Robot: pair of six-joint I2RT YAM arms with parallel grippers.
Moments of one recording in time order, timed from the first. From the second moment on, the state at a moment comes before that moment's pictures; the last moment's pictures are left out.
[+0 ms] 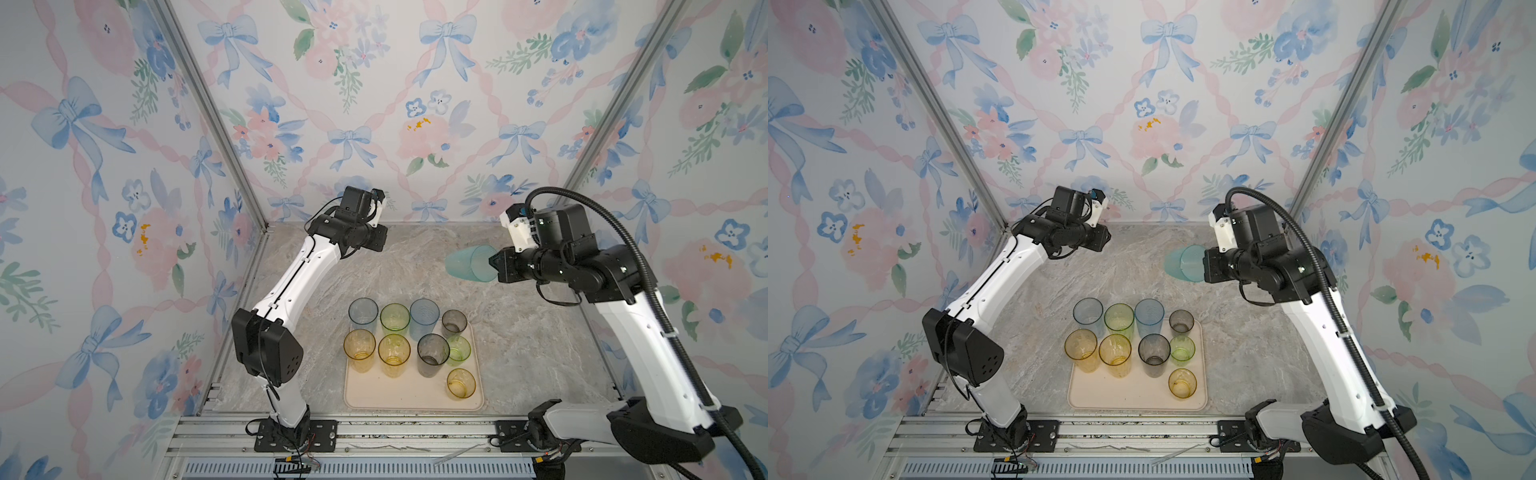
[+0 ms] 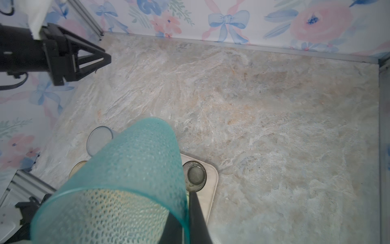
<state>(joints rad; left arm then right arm) -0.41 1.73 1.84 -0.83 0.08 -0.05 0.53 1.26 1.83 -1.28 -0.04 0.22</state>
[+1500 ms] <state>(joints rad) -0.40 1.45 1.67 -0.84 0.03 -0.12 1.46 1.47 1.38 -1.30 0.23 0.38</state>
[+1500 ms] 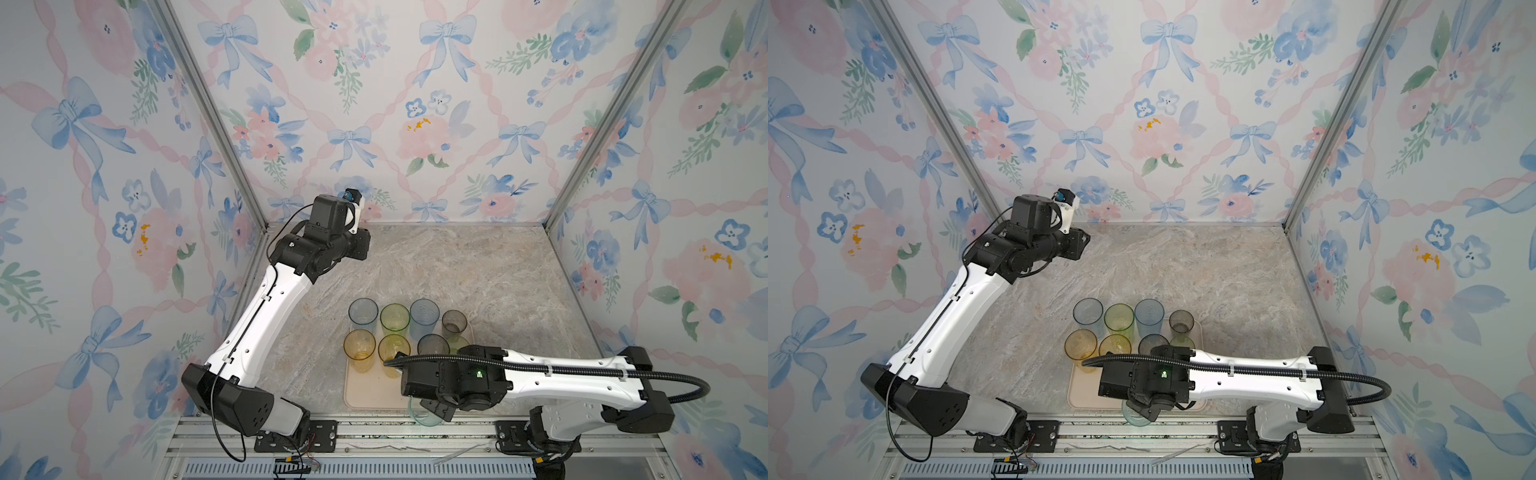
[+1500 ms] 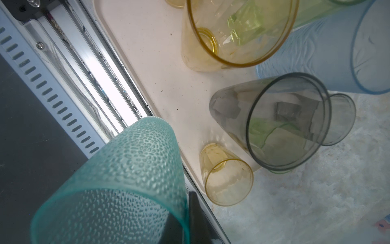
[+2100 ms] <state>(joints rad) -0.40 1.45 1.67 -0.84 0.04 -0.12 1.35 1.58 1.36 -1.19 0.19 0.28</state>
